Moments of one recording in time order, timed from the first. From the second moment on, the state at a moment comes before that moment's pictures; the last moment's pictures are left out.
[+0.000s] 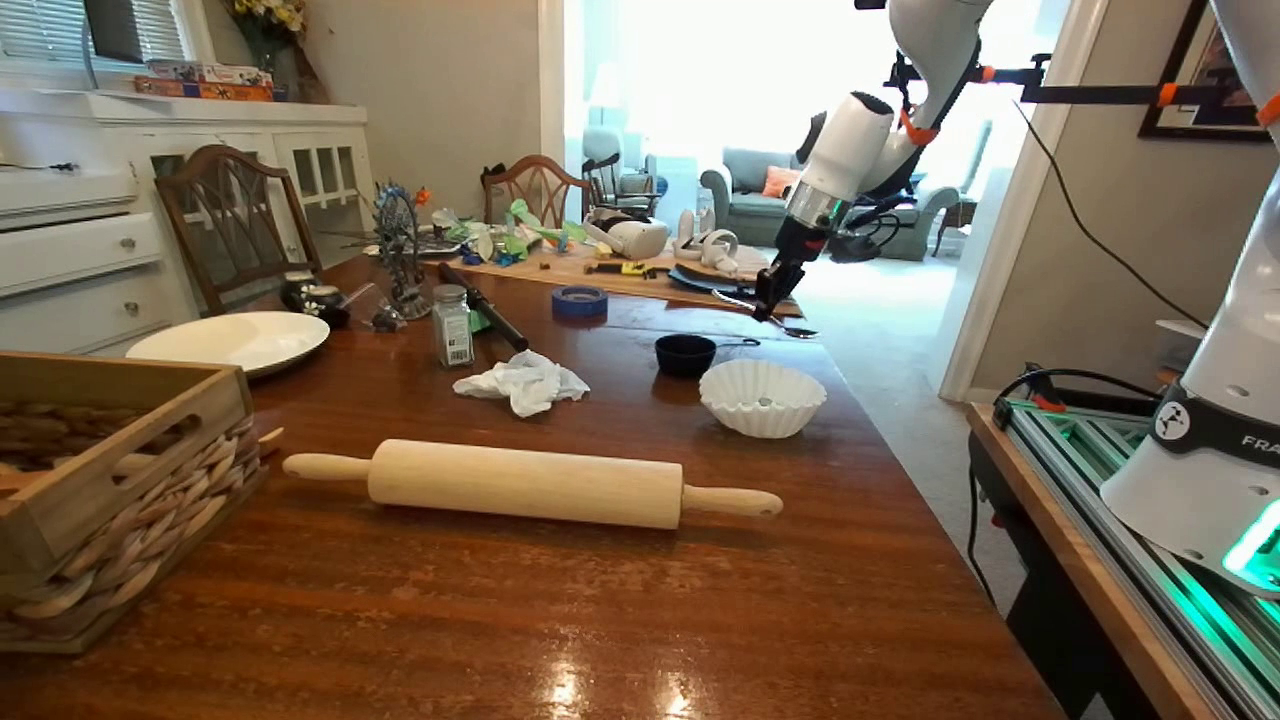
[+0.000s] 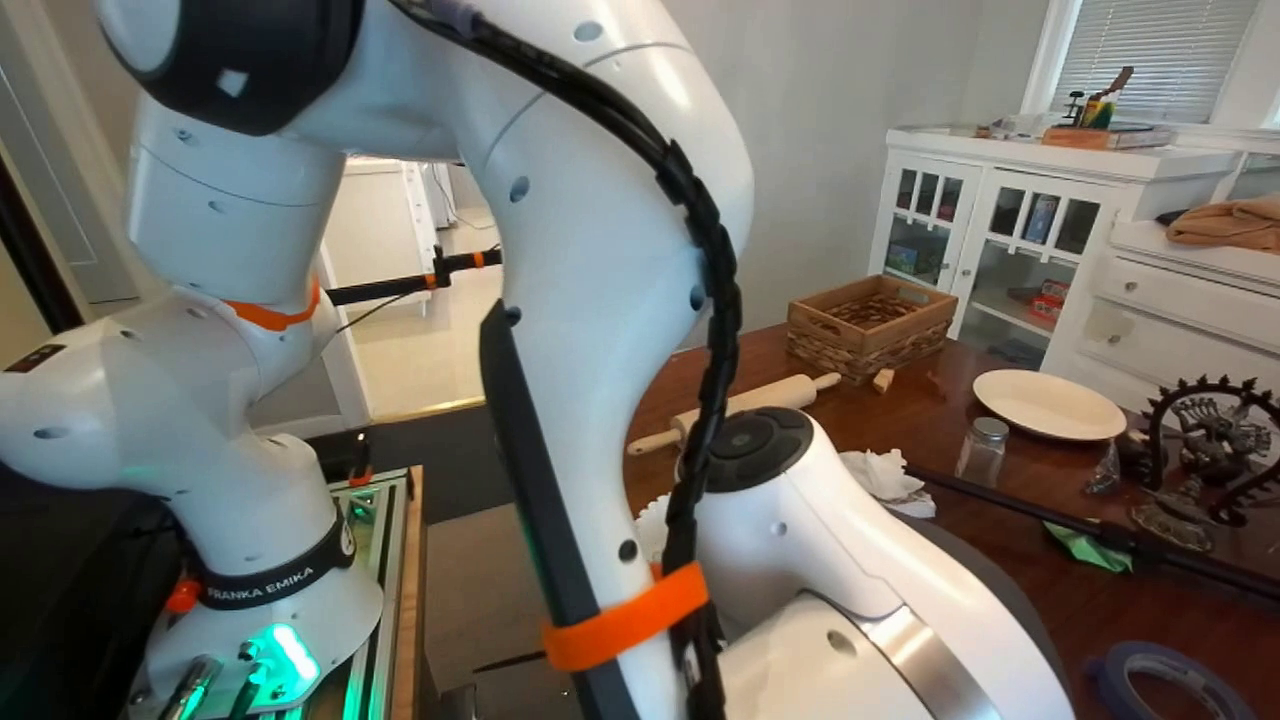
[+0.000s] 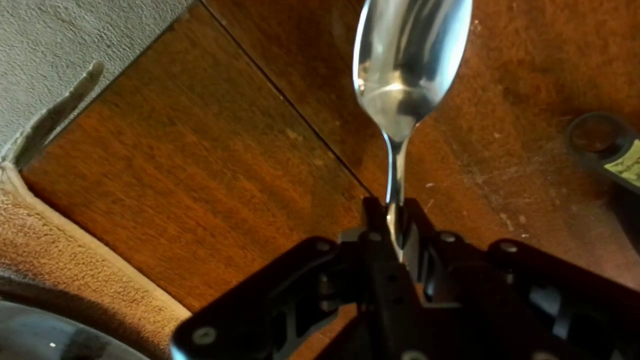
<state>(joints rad) -0.47 0.59 -0.41 -1.88 -2.36 3.72 2.17</state>
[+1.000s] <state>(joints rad) -0.35 0.75 -0.55 -1.76 -2.21 3.84 2.17</state>
